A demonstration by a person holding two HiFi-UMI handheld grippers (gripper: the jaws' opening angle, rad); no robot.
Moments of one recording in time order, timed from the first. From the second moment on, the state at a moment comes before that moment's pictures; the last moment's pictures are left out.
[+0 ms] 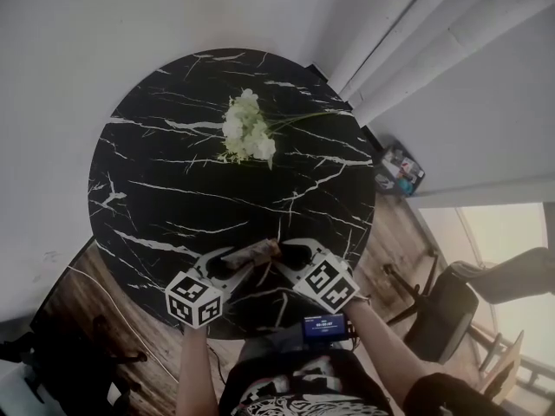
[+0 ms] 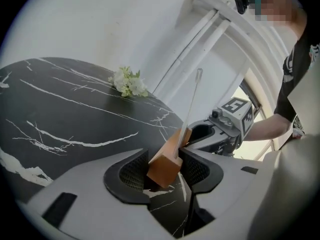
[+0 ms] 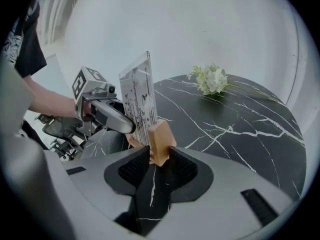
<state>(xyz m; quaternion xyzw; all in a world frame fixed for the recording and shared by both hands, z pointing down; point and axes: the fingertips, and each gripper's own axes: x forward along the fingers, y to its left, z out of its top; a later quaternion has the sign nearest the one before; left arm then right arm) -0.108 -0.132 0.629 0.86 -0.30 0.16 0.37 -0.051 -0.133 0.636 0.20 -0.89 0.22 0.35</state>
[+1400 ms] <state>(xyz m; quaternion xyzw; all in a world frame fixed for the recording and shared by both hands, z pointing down) -0.081 -0.102 0.577 0.85 -0.28 0.09 0.45 -0.022 -0.105 0.567 0.25 -0.90 0.20 0.29</state>
